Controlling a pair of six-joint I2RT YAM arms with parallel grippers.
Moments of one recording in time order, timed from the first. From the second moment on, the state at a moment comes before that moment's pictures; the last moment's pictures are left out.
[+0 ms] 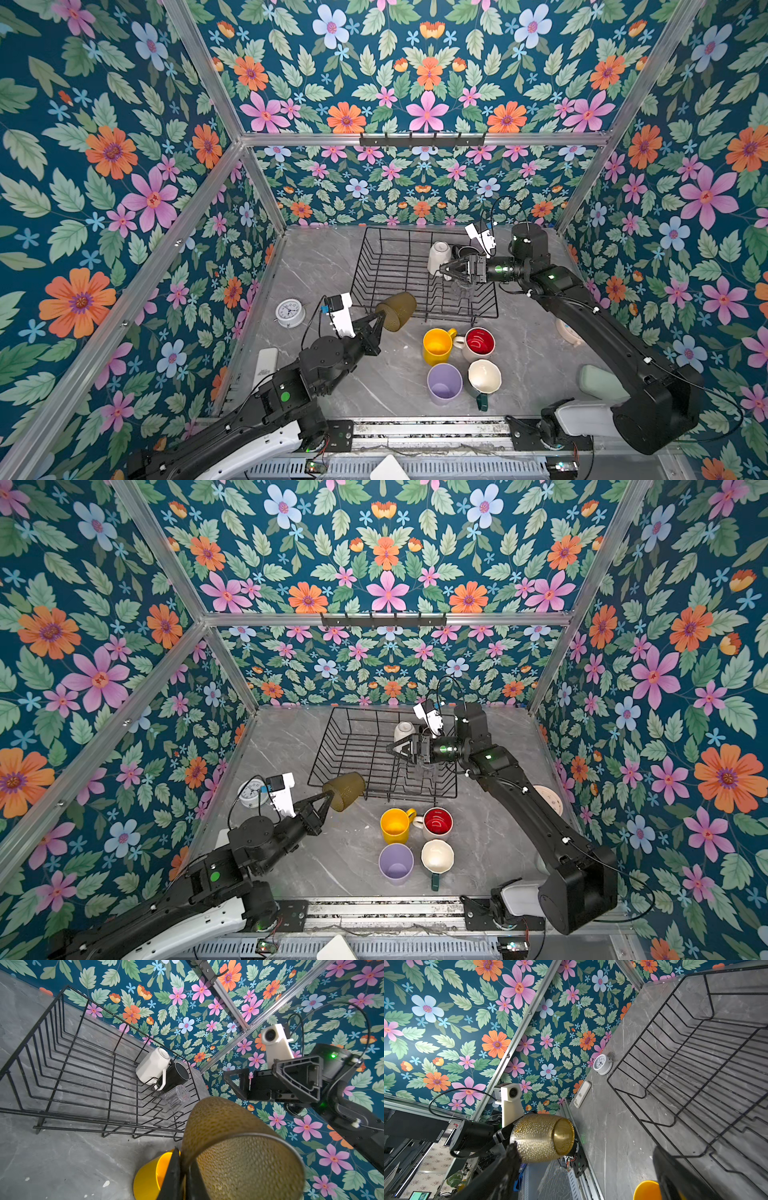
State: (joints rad) left arm -1.00 0.55 0.58 -0.19 -0.36 -0.84; right arm 0.37 1.33 1.22 -0.28 -0.93 0.55
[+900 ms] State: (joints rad) left arm -0.48 0.95 0.55 0.39 0.60 -1.02; right arm 0.34 1.29 1.11 -0.23 -1.01 0.53
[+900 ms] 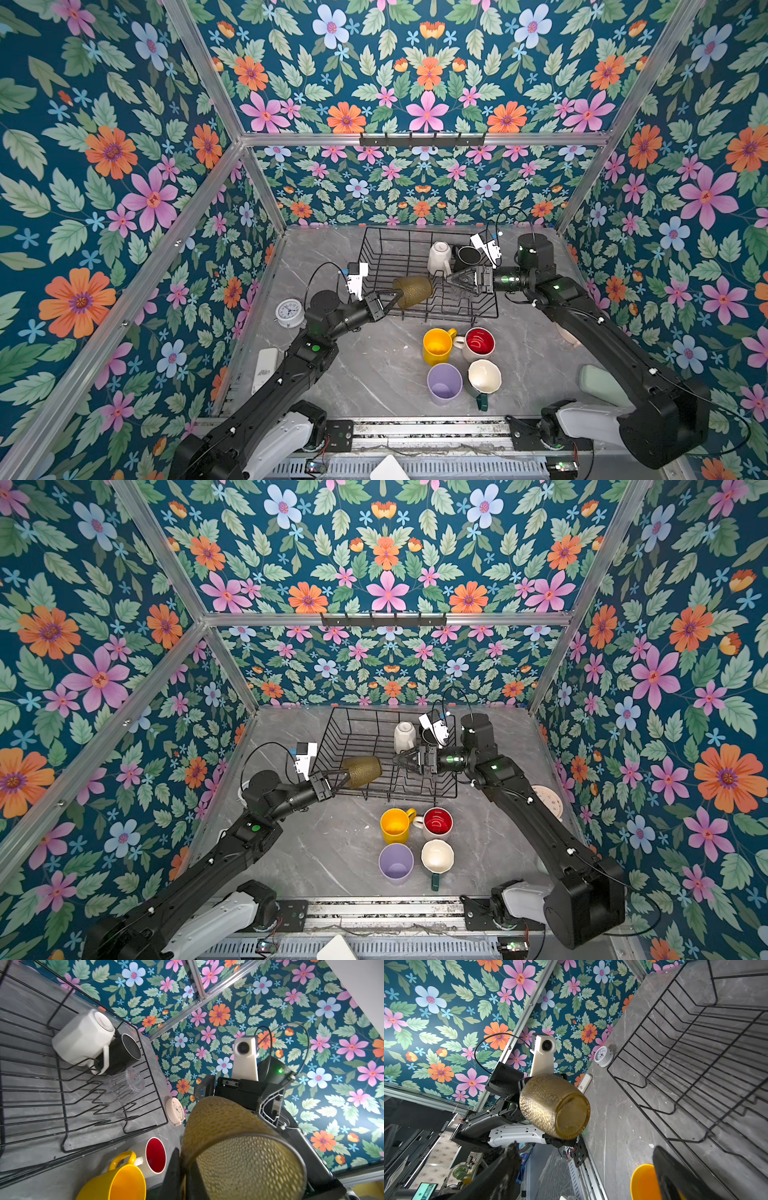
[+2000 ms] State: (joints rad) left arm -0.48 1.01 0.50 0.56 0.68 -1.10; right arm 0.51 1.39 1.13 -0.17 -1.07 0.55
